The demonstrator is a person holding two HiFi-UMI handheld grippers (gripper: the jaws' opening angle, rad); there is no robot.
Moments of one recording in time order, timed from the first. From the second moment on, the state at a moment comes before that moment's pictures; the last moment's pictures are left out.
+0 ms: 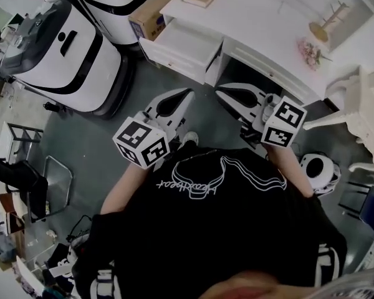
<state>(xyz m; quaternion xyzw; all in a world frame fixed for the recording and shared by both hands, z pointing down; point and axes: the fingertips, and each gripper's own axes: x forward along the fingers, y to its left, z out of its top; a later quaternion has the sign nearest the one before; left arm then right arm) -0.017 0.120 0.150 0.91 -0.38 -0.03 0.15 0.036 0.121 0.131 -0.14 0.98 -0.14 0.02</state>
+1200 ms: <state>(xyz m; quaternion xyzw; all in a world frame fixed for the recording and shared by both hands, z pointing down) 0.009 0.146 0.108 0.92 -0.37 -0.03 0.11 0.054 0.147 0.104 -0.16 0.98 -0.10 0.05</state>
